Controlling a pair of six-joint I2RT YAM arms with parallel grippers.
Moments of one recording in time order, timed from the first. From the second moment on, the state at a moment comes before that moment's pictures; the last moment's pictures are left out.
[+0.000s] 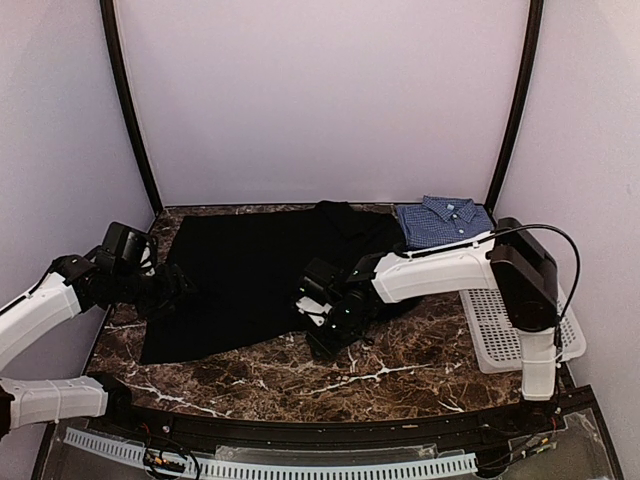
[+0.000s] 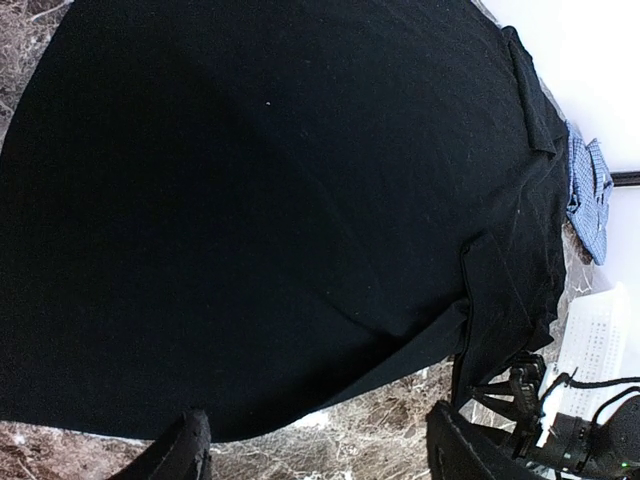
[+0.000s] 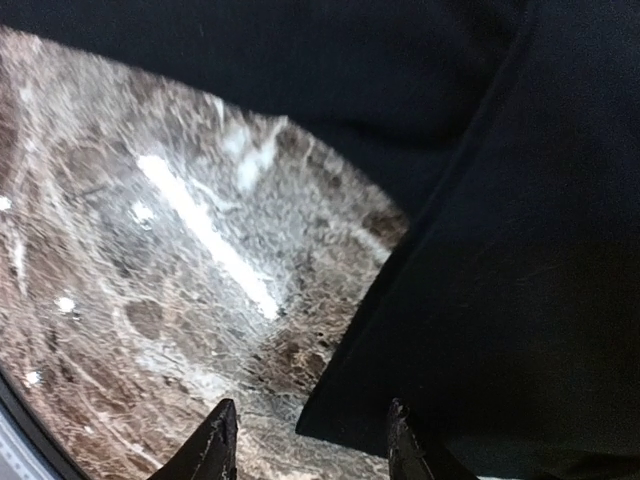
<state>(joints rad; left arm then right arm) -0.35 0.92 0.72 -0.70 0.11 -0.86 1.08 2.04 1.46 -0.67 -0.10 0.24</state>
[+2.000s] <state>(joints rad) -0.30 0.93 0.57 -1.15 -0.18 -1.40 1.18 1.27 0.99 -0.90 0.00 0.63</state>
